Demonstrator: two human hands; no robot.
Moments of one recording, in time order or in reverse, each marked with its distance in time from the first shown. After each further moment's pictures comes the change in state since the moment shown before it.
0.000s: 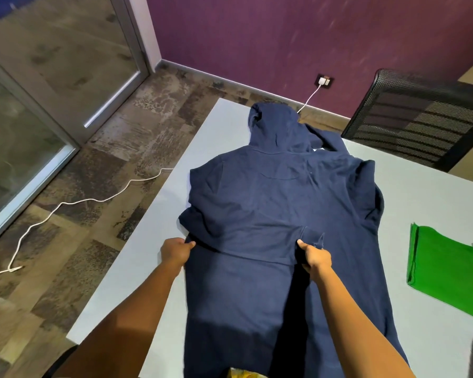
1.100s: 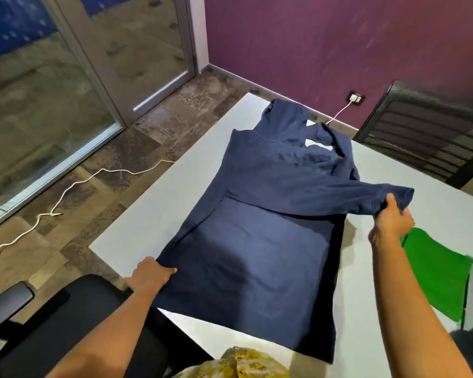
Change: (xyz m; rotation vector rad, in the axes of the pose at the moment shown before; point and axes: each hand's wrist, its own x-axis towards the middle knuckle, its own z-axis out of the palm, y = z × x) left_hand -0.178 -0.138 -0.018 0.455 0.178 -0.184; right_hand -0.044 -0.100 -0.157 0.551 0.174 -0.542
